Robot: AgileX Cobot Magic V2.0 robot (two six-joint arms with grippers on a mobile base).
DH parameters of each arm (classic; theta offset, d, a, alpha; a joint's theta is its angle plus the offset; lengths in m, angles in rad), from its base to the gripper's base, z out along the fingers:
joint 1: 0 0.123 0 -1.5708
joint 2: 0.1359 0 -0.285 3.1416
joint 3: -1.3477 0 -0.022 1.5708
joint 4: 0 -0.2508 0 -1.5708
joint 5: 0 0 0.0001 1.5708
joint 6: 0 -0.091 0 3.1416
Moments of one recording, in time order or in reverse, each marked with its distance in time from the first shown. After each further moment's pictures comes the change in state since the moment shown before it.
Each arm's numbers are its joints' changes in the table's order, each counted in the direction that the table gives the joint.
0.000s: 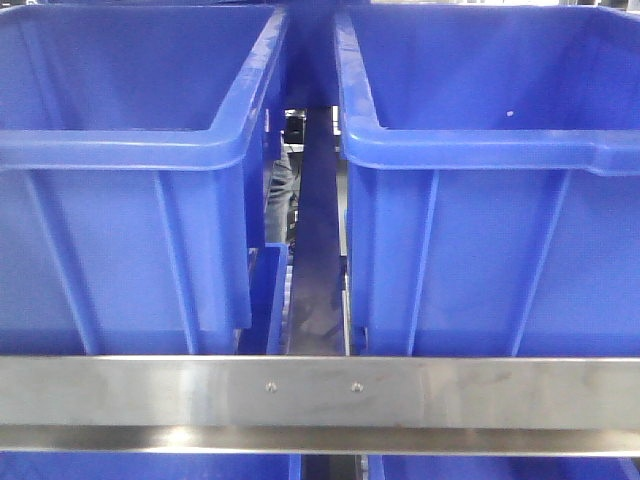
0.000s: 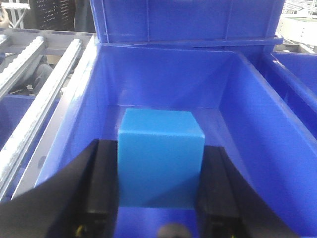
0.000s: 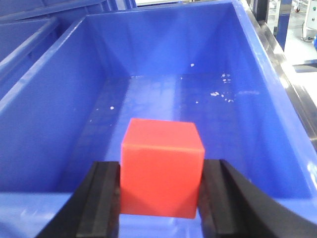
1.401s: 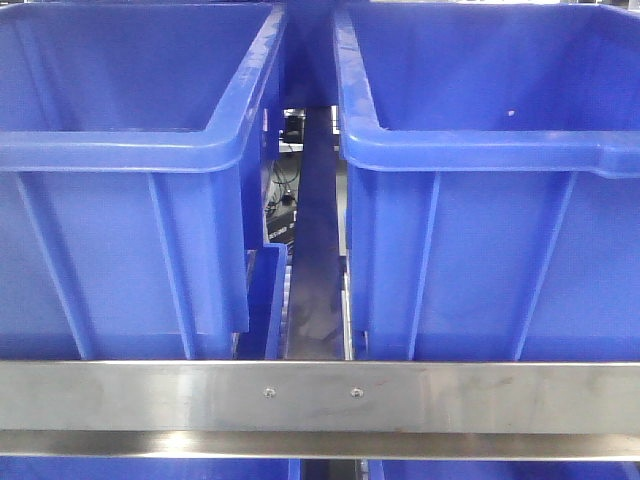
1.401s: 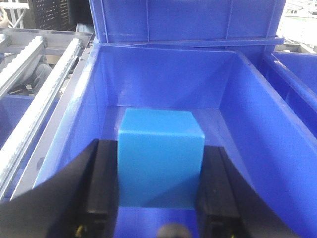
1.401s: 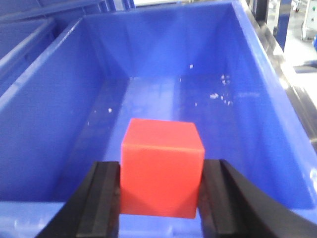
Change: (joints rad) left arm 0.000 0.000 0.000 0.000 0.000 0.000; right arm 0.000 0.000 0.000 0.000 0.012 0.000
